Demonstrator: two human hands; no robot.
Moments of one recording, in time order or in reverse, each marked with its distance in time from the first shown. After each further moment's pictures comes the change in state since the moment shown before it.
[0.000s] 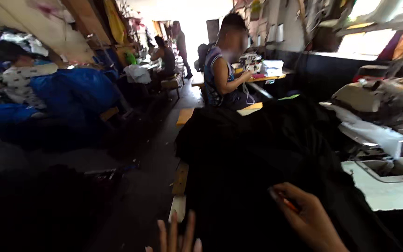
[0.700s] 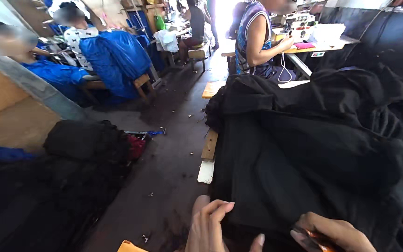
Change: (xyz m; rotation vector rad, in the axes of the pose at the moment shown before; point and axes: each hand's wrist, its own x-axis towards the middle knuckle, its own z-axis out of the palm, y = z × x) left_hand -0.014 0.034 -0.022 -0.441 0.238 -0.052; right_hand -0.035 -0.047 0.000 0.268 -0.516 -0.013
